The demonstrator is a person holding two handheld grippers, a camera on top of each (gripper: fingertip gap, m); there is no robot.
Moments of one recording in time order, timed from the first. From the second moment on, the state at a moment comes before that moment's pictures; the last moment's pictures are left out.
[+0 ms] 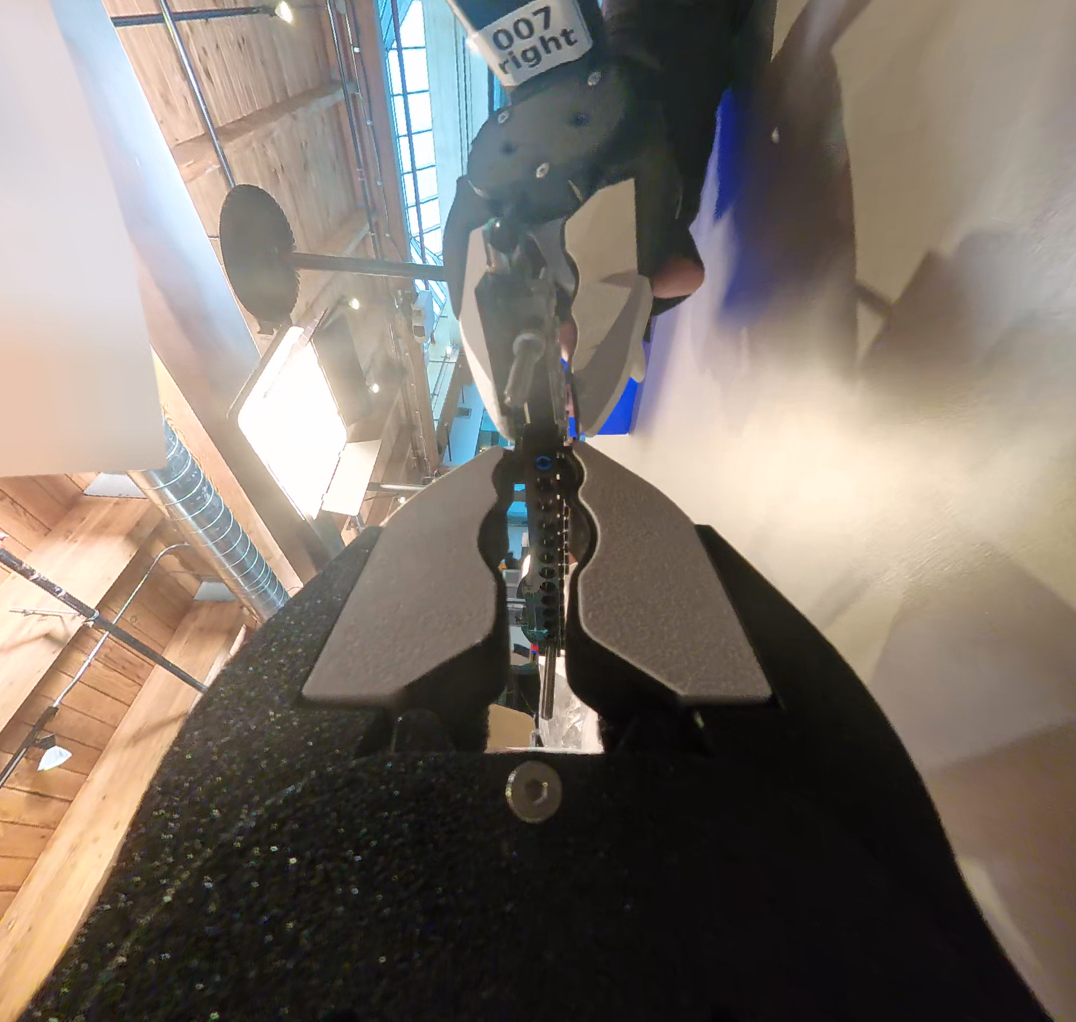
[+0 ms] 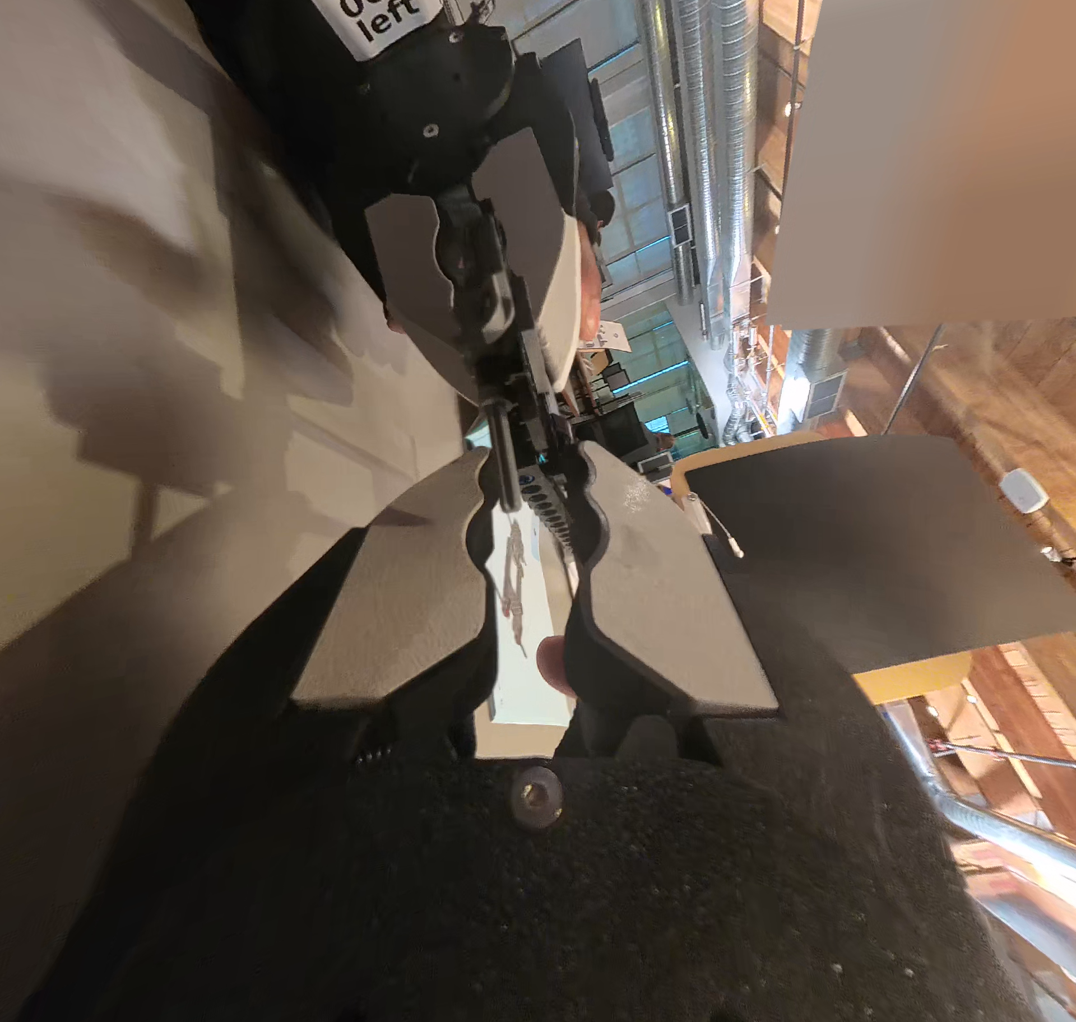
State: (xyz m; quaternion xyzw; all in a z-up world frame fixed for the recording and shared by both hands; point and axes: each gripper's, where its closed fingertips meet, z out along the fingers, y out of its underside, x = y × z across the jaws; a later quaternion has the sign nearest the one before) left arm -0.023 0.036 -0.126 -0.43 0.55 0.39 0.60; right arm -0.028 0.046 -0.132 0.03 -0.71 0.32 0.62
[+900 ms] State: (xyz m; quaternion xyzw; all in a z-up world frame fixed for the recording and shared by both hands) left arm -0.081 0.047 -0.116 -0.69 0.26 0.02 0.67; right arm -0.035 0.067 -0.118 0.05 -0.67 0.21 0.71
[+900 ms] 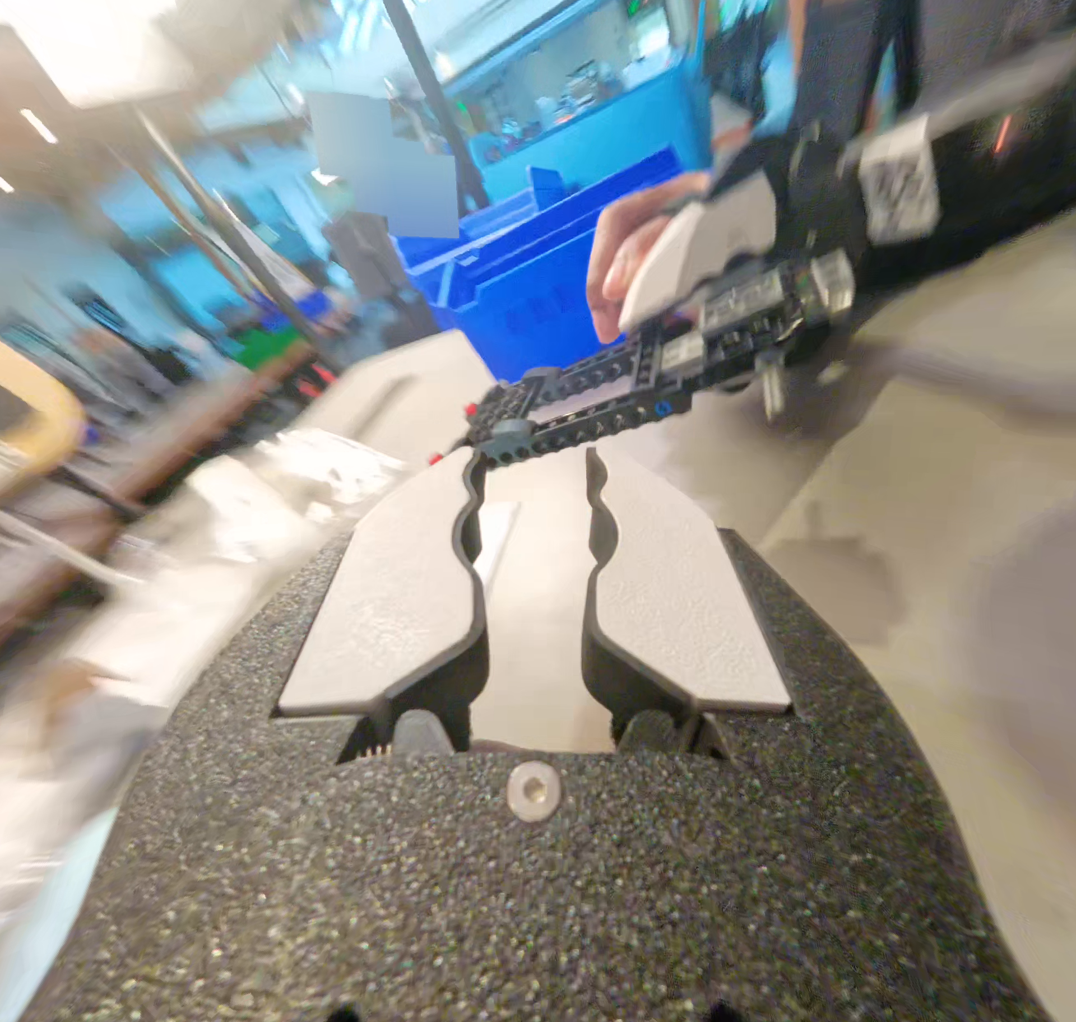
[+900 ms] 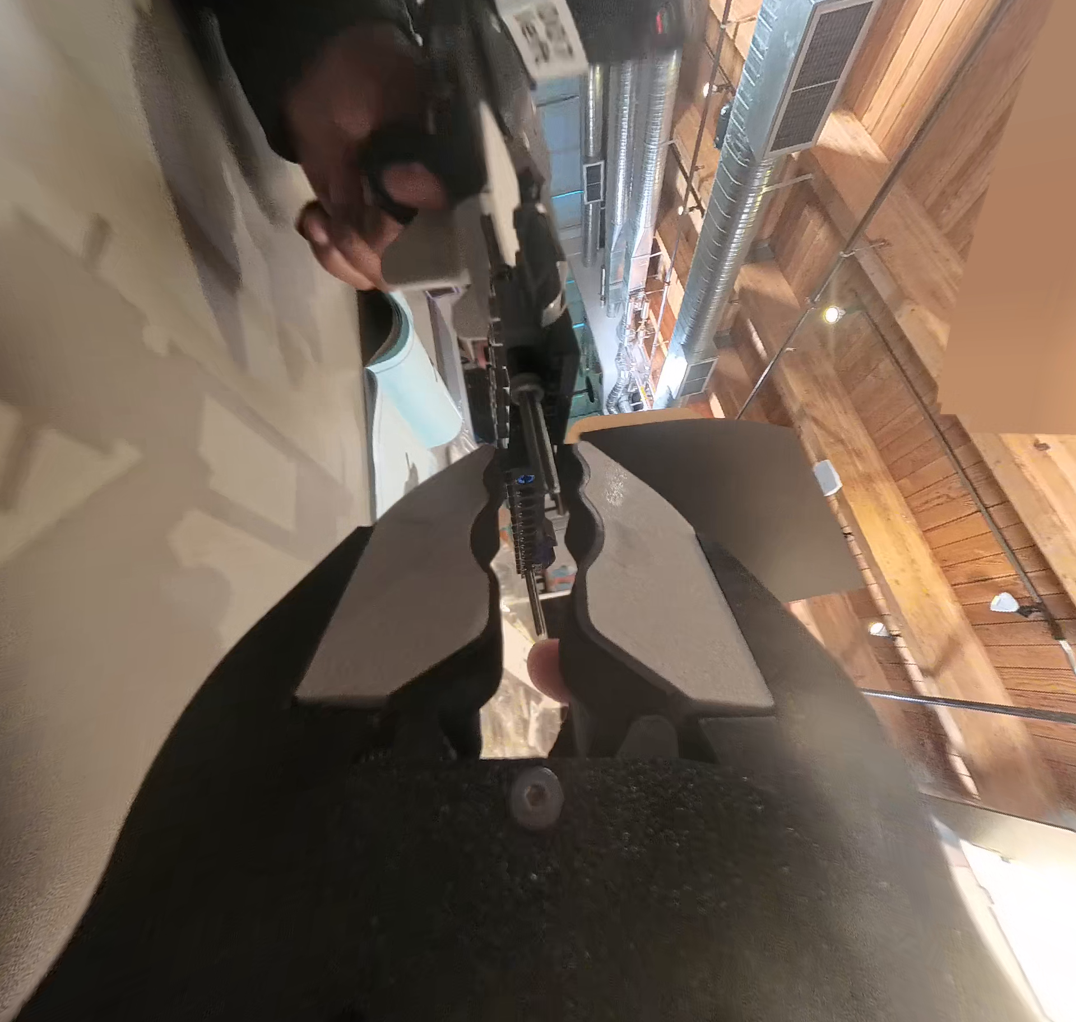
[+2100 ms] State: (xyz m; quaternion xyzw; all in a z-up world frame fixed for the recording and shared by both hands) left arm -0.091 0.066 -0.108 -0.60 -0.16 -0.52 0.59; right arm -0.047 0.087 -0.159 -0.28 -0.77 0.46 0.34
